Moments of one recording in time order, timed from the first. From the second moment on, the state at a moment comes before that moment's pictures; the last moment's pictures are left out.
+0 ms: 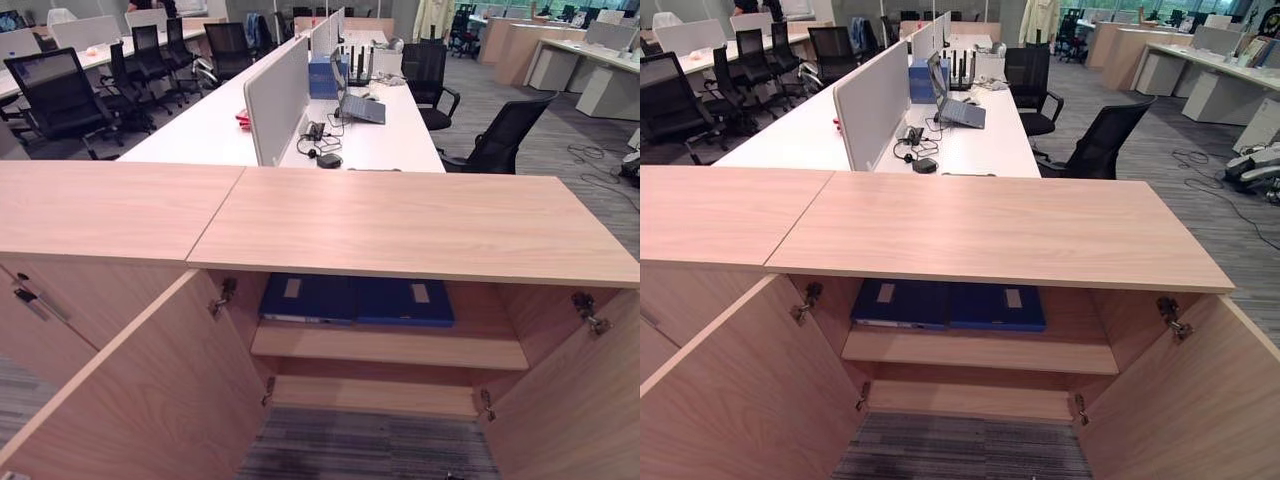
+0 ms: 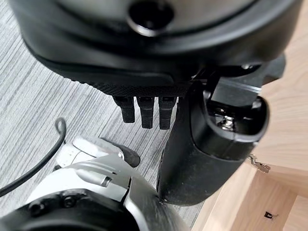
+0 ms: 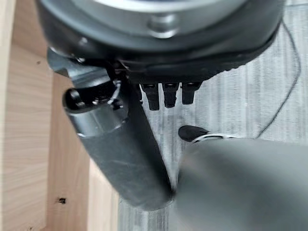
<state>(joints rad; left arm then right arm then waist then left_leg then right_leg) 0.09 0.15 0.12 1.39 -0.33 -0.02 -0.03 0.00 -0.17 0.13 1.25 0.16 0.01 0.02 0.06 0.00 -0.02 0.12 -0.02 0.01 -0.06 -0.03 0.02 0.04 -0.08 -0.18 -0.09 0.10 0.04</state>
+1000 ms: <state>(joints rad) 0.06 0.18 0.03 1.39 -0.27 -0.02 -0.01 0.00 -0.10 0.19 1.23 0.13 0.01 -0.01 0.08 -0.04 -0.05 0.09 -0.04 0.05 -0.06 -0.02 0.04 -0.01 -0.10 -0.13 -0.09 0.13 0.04</state>
